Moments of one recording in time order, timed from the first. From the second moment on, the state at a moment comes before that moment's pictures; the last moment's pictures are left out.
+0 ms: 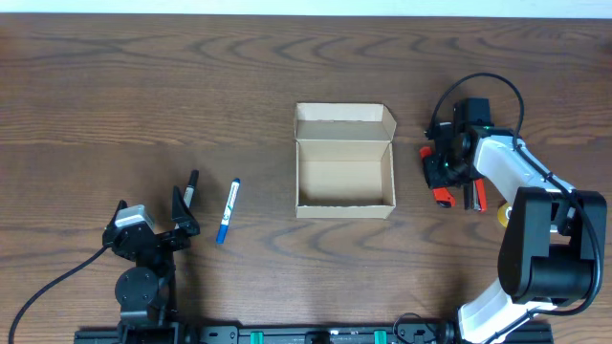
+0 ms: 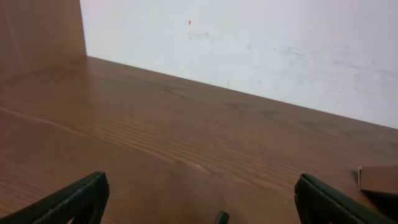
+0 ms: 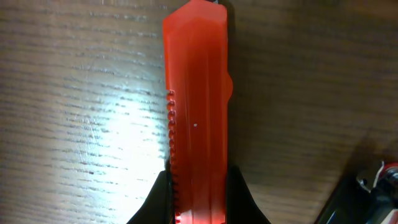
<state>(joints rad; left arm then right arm) 0.00 0.01 0.03 -0.11 -0.19 -0.17 -0.05 1.83 1.06 -0.65 -0.06 -0.20</state>
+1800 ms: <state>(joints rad) 0.00 0.01 0.03 -0.11 -0.19 -0.17 0.42 1.86 1.61 -1.22 -0.28 -1.14</state>
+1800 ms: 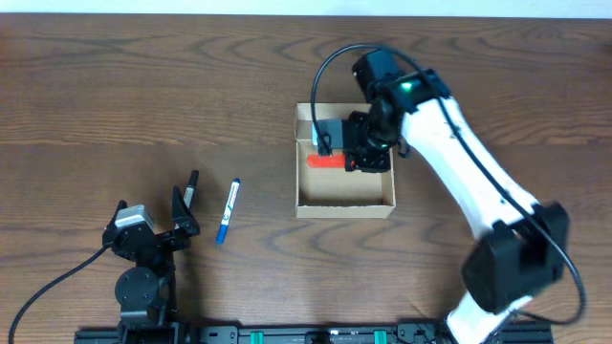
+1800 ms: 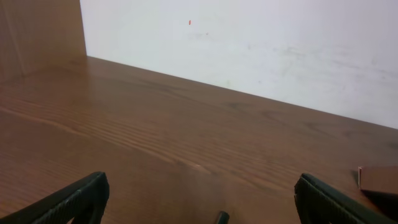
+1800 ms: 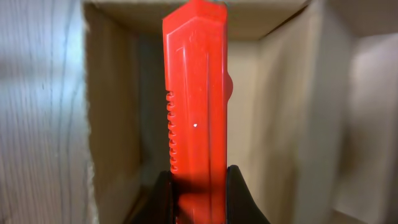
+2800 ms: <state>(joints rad) 0.00 0.01 0.03 -0.11 -0.19 -0.17 0.42 2.11 1.59 -1.14 -0.23 -1.16</state>
